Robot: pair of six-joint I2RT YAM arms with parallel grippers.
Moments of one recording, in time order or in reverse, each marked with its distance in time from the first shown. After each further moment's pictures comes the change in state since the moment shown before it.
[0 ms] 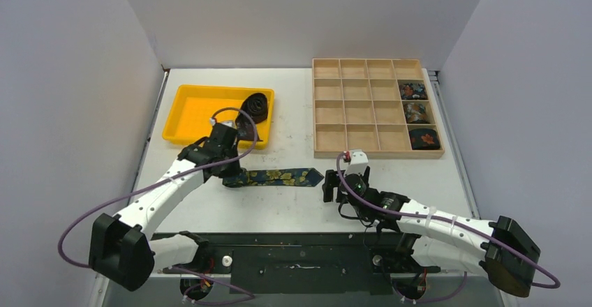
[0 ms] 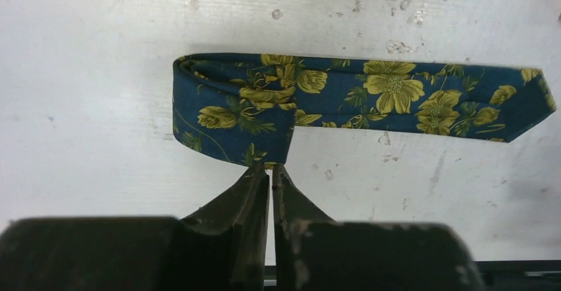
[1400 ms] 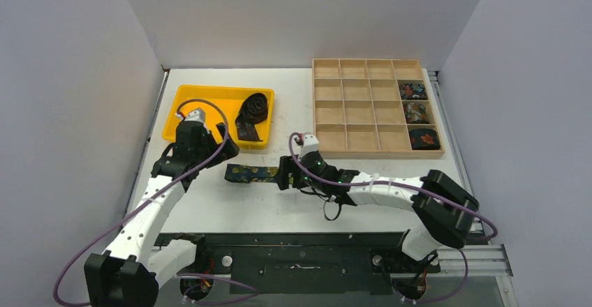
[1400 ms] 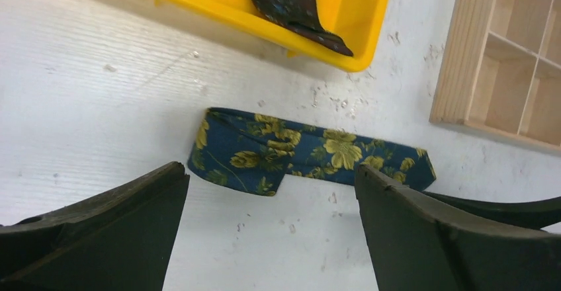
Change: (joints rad) left arm 0.316 -0.210 -0.135 0.262 0.251 -0.004; right arm 0.010 0.497 0.290 0.322 -0.327 0.000
